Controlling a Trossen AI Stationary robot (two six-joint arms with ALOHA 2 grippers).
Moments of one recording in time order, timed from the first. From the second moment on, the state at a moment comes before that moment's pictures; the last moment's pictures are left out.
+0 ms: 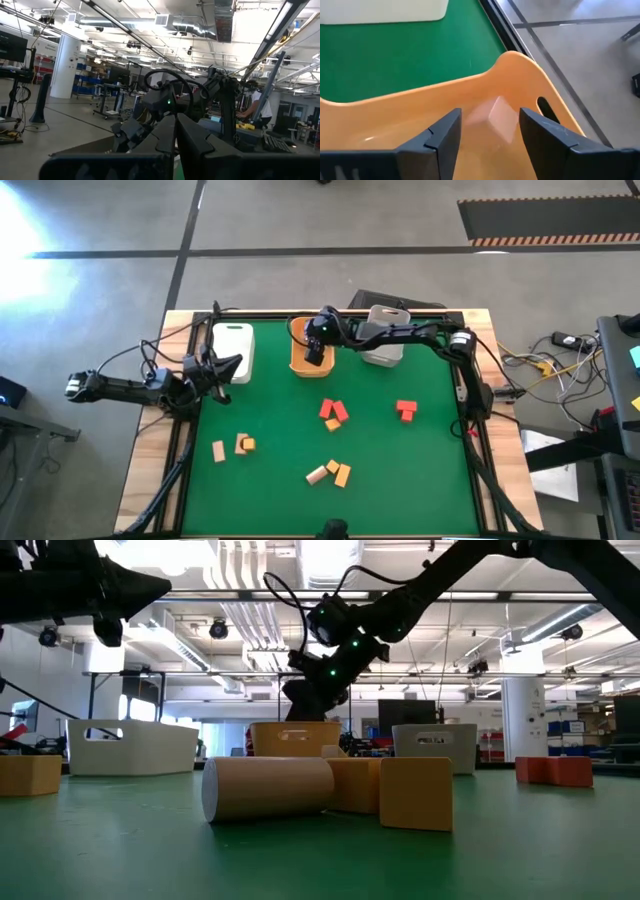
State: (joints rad) left arm -0.09 0.28 0.00 0.65 -0.53 -0.02; right arm -0.38 2.10 1.50 -0.03 0.13 -0.20
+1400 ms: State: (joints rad) left arm -0.16 0.86 0.26 0.39 -0.42 -0.97; right arm -0.12 1.32 0.77 0.41 0.13 -0.29
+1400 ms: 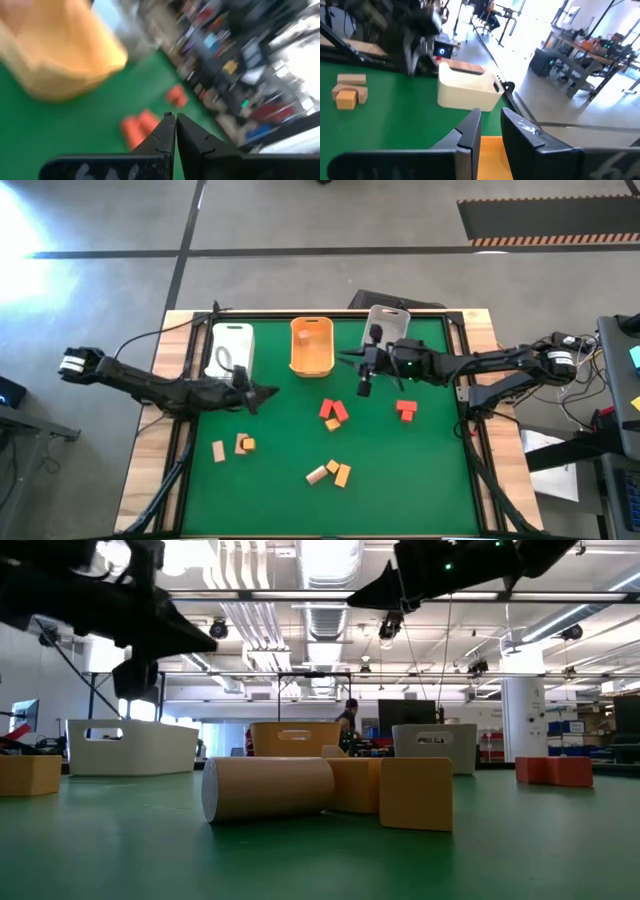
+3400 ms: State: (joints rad) left arm -0.44 1.36 0.78 -0.81 -0.02 -0.60; right arm -0.12 1.24 0.70 0.36 0.13 -0.22
